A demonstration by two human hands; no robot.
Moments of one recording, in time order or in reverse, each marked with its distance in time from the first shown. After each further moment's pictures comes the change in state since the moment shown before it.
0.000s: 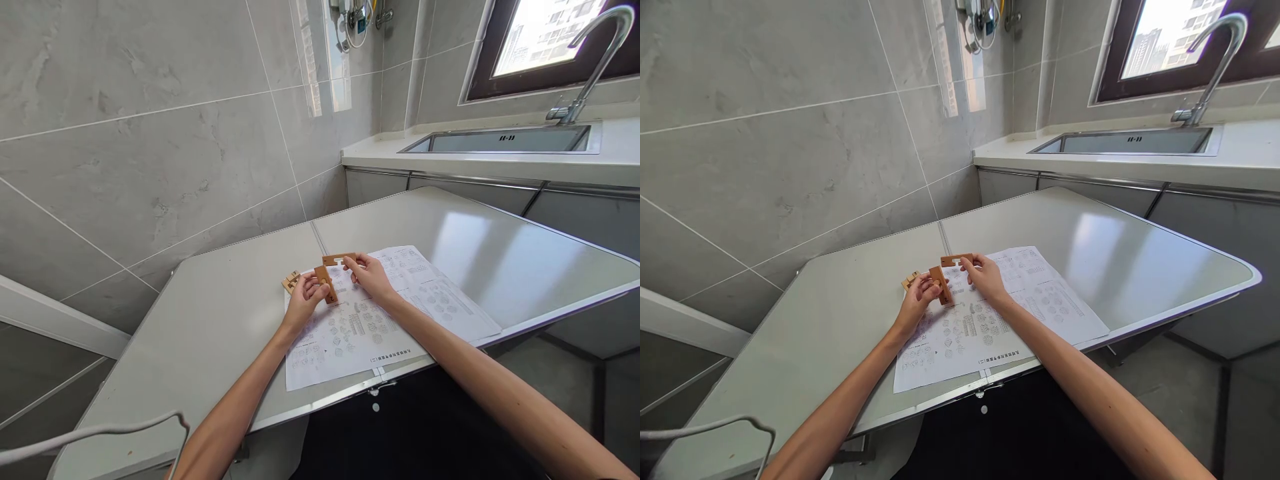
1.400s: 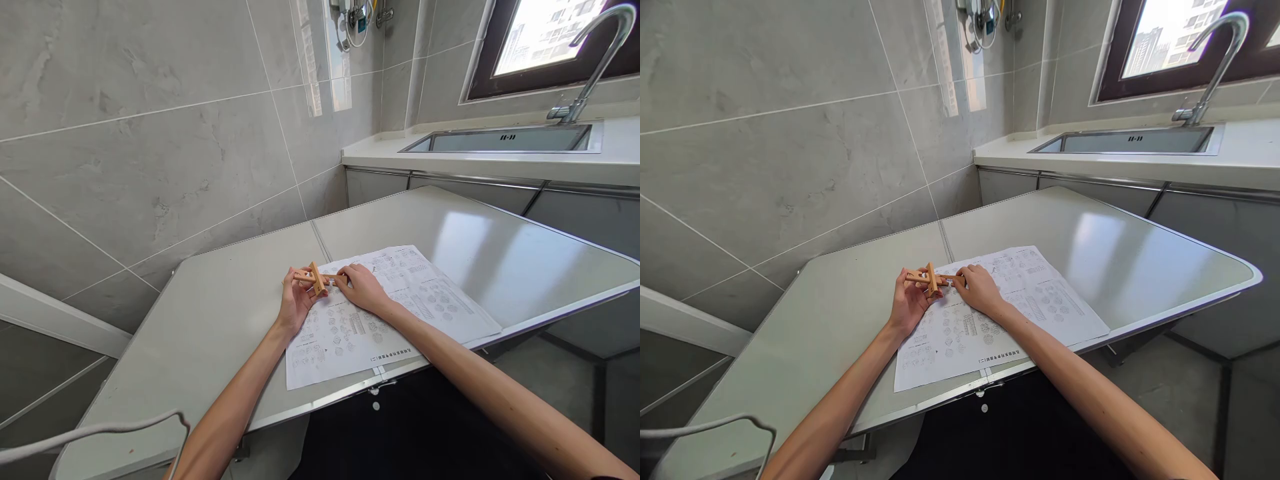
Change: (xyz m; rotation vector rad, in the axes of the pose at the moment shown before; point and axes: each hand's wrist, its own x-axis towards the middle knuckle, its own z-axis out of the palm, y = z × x) left_hand 0.001 0.018 -0.004 -0.455 -0.058 -0.112; right_hand -0.005 0.024 0.008 -0.795 -0.176 -0.358
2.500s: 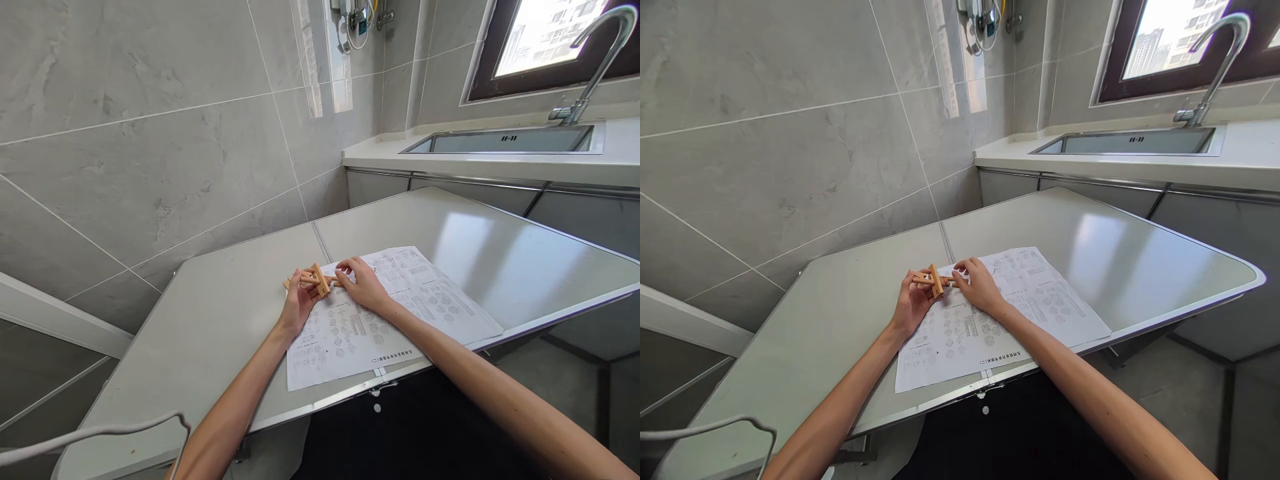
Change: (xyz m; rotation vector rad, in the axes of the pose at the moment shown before) left_hand 0.000 -0.003 -0.001 0.025 -0.004 0.009; right_hand 0.002 -0.009 -0.008 0.280 0.120 0.044
